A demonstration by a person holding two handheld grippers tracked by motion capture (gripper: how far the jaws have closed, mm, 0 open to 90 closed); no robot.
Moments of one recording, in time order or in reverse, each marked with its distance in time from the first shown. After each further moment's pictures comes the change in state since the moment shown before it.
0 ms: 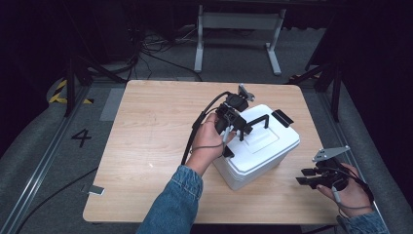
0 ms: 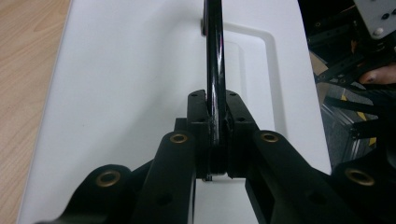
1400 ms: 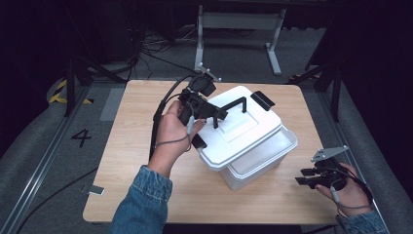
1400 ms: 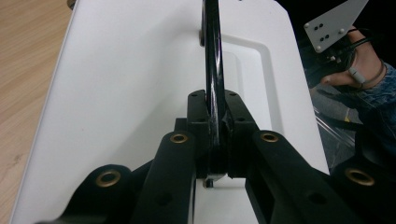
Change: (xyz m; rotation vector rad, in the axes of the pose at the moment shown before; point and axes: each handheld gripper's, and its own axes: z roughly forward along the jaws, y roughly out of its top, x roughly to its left) left arm -0.001 -0.036 -0.113 -0.131 0.063 -0.006; right arm 0.001 0.001 0.003 0.010 -0.003 0.004
